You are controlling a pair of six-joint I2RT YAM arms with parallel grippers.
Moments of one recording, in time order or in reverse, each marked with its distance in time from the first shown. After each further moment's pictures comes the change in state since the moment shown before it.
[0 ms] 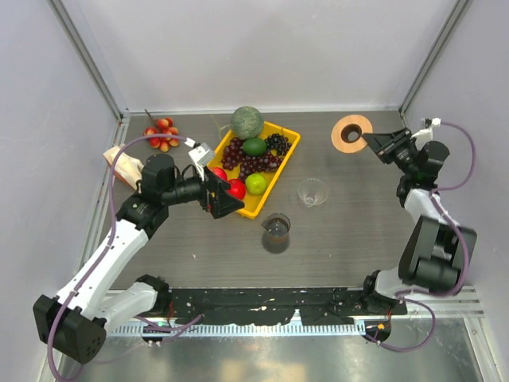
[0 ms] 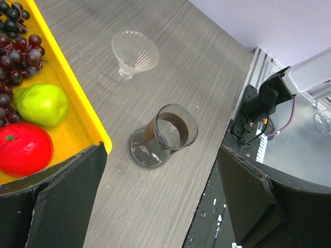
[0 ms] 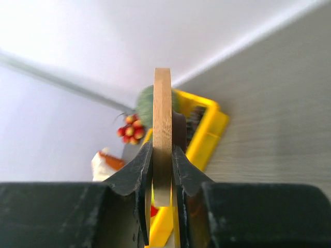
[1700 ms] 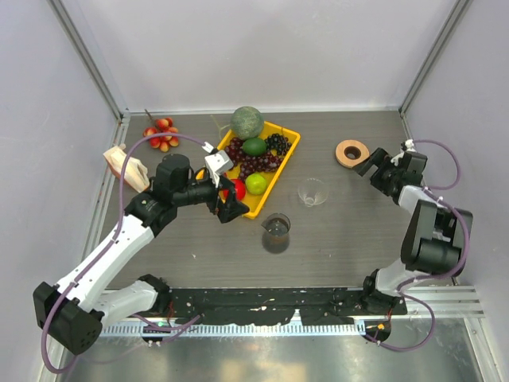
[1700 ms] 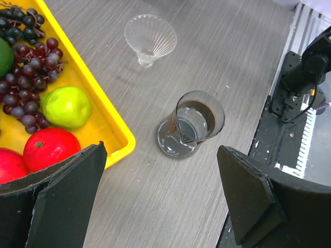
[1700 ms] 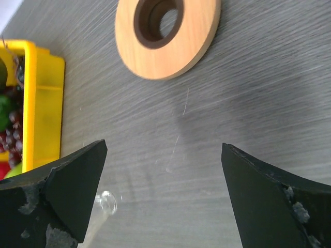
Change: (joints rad) left arm -0.118 0.040 0.064 -0.113 -0.155 0.249; right arm 0.035 -0.005 0.003 -0.571 0.301 -0.533
